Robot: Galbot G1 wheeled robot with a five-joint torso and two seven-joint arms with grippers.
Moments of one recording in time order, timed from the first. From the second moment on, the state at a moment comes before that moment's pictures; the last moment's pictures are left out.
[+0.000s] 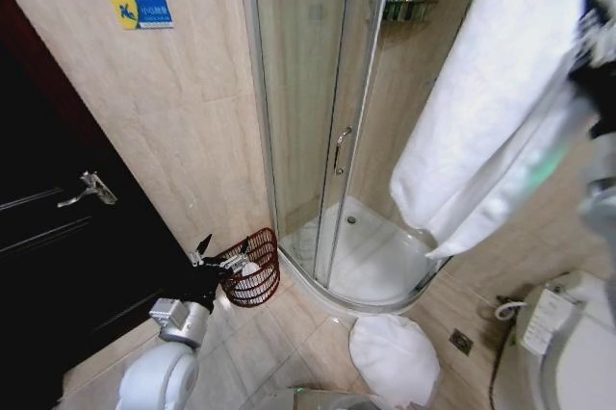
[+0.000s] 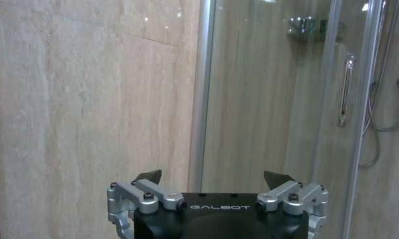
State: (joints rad) left arm 1.74 -1.44 -0.66 -2.39 -0.24 0.17 0.06; right arm -0.99 0.73 0.89 2.20 0.71 -0.08 0.11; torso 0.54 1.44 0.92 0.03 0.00
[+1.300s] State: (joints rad) left arm 1.74 -1.44 -0.66 -2.39 -0.24 0.17 0.06; right arm -1.50 1.21 0.82 2.24 0.17 0.32 -0.02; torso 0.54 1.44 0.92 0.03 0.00
